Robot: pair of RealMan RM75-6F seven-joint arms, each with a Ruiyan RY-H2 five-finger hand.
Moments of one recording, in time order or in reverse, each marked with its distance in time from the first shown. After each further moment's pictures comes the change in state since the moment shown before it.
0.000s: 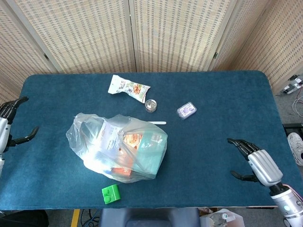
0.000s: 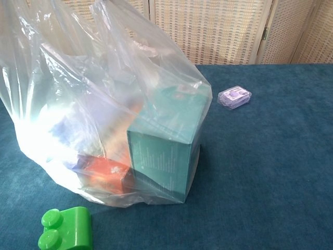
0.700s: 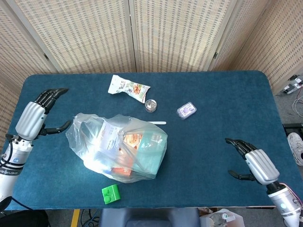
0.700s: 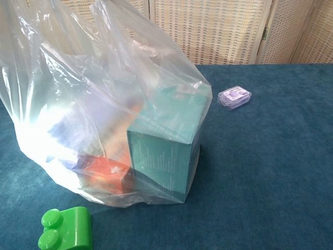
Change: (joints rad) left arm -0.192 -0.037 -0.012 0.002 0.121 -0.079 -0.057; right arm 0.017 -0.006 0.000 -0.018 0.033 -0.046 -0.012
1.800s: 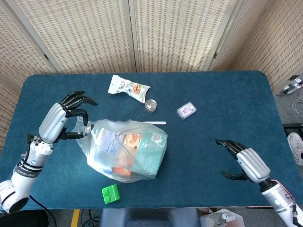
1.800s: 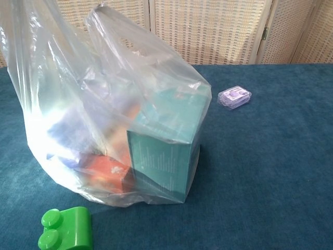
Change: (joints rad) left arm -0.089 -0.013 -0.001 -0.185 0.004 0.023 -0.027; right arm 0.059 -0.019 -0.007 0.024 -0.059 -0.033 0.080
